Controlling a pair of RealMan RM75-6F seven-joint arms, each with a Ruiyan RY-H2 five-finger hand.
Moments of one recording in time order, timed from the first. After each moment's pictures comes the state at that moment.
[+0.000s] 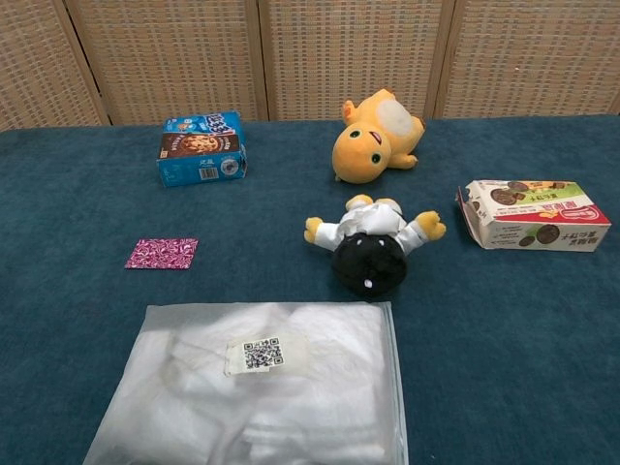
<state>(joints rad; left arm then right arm) -0.31 -1.16 -0.11 -1.98 1.09 1.28 0.74 0.01 -1.06 0.01 -1.71 -1.53 1.48 0.20</state>
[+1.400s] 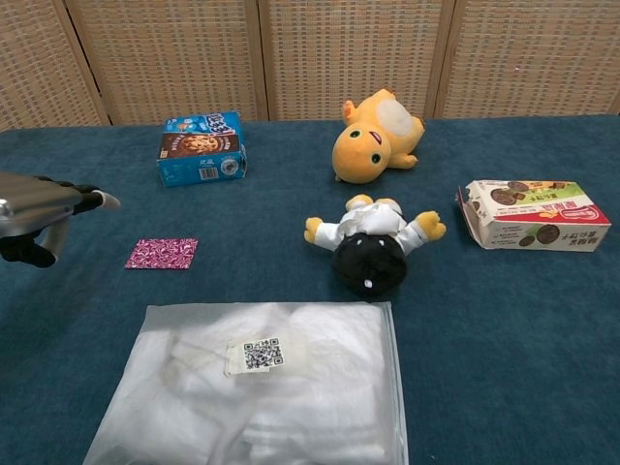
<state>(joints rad) -0.68 -1.44 -0.10 -1.82 0.58 1.25 1.06 0.01 -1.05 0.01 -1.70 -1.53 1.47 0.27</state>
